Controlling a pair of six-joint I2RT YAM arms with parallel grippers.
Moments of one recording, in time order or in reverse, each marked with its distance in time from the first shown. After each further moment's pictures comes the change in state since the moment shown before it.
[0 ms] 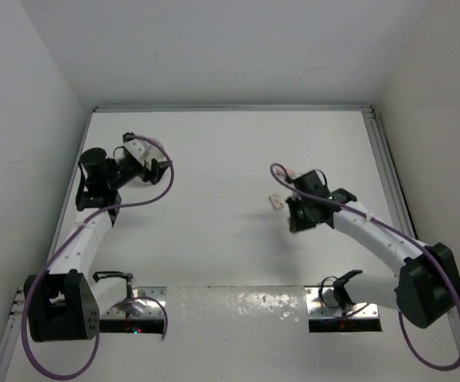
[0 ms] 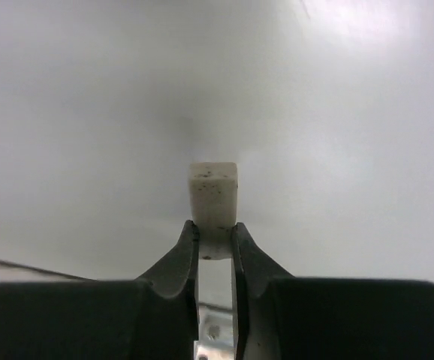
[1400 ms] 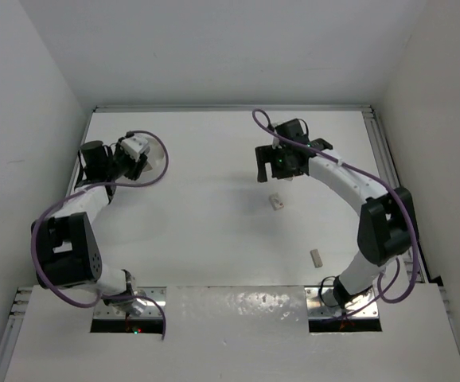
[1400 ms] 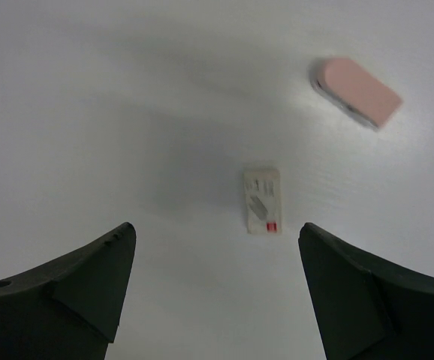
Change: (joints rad) left arm 0.142 0.360 0.097 -0.095 -0.117 0.317; right arm -0.039 0.475 0.634 0.155 -0.083 -0.114
